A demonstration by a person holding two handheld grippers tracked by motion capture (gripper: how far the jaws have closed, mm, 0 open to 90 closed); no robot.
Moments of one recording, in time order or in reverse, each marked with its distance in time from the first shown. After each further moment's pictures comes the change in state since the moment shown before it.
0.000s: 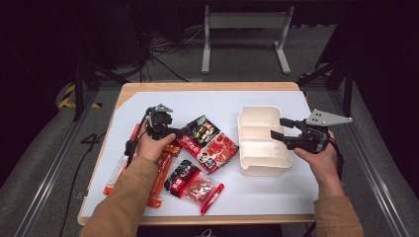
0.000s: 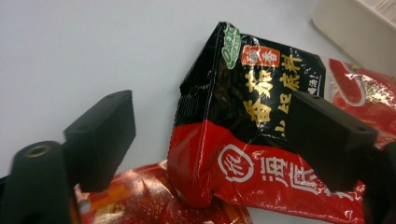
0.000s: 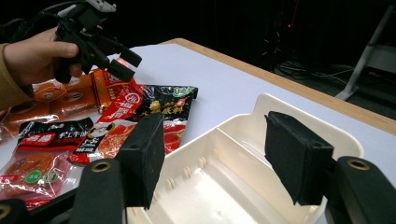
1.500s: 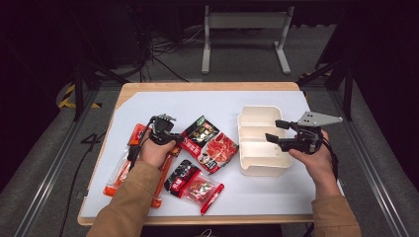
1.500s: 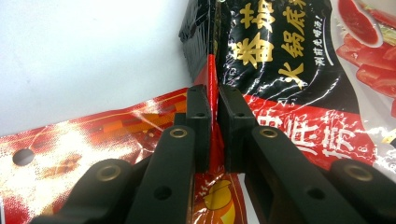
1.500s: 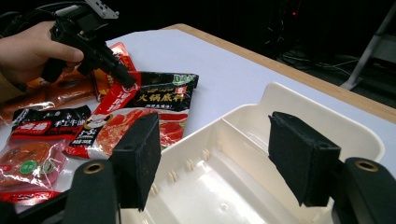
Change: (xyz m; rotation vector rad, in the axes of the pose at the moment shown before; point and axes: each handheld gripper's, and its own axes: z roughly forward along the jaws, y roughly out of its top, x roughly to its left) left arm -0.005 -0.017 0.011 0.138 -0.040 -0.051; right arm 0.005 -0.002 0.013 0.052 0.004 -0.016
